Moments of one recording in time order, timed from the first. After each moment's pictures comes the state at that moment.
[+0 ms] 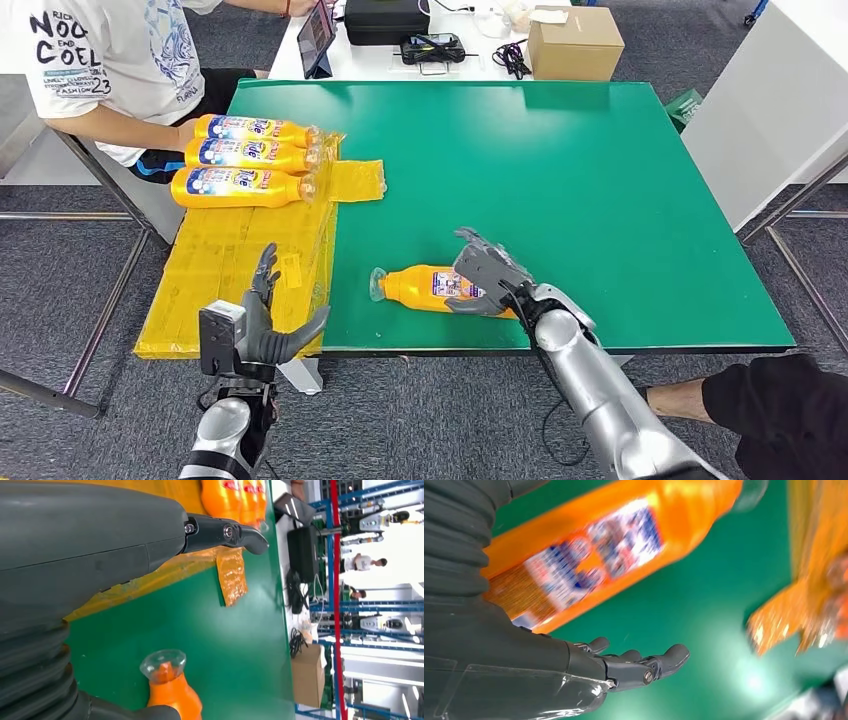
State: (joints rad) left arm -0.12 -0.22 -0.24 -1.26 -0.23 0.01 -0.55; right arm -0.51 -0.03 0.40 -0.92 0.48 0.25 -0.24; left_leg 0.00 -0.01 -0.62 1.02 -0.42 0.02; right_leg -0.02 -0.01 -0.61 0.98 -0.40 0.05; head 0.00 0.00
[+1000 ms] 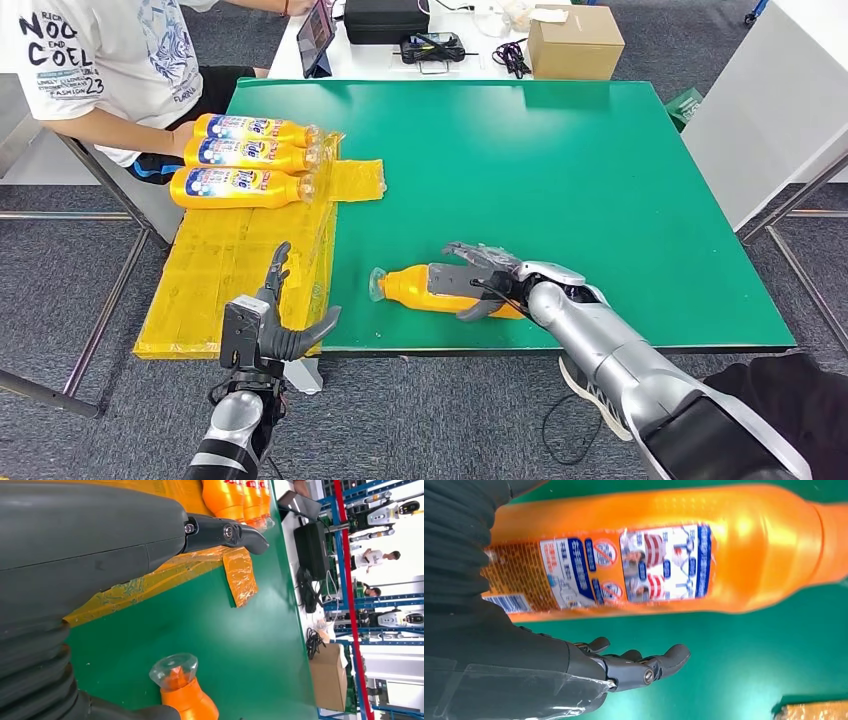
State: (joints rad) left arm -0.17 -0.21 -0.26 -1.17 -0.28 0.08 -0.56; right arm -0.74 -0.14 0.86 -0.76 0.47 0.33 -0.14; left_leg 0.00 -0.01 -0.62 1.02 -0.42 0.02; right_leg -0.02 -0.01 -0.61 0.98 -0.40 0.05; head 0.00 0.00
